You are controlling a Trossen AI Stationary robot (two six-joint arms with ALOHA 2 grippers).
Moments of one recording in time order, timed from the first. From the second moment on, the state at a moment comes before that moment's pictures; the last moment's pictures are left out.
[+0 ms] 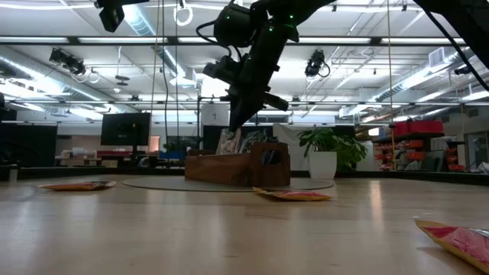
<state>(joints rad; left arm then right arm) 0.19 0.61 0.81 -0.41 0.05 -0.33 -0.17 2.08 1.75 -0.76 0.12 0.66</state>
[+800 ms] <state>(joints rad) 0.19 0.61 0.81 -0.42 0.04 -0.33 -0.13 2.04 1.75 -0.71 -0.07 0.59</state>
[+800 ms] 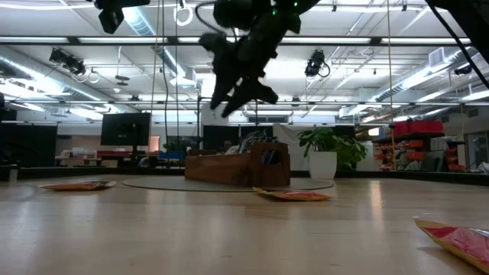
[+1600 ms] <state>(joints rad) 0.19 0.60 0.81 -0.42 0.03 -0.41 -0.02 1.68 1.55 0.09 -0.12 0.49</state>
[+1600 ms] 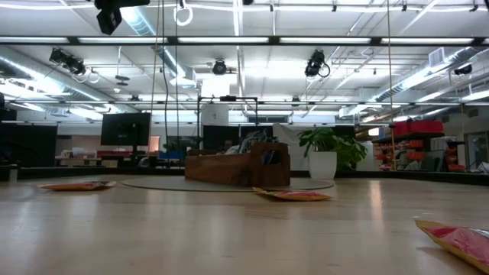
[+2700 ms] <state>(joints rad) 0.09 0.61 0.40 -0.66 0.17 -0.65 0.03 0.91 0.59 0.04 0.19 0.72</state>
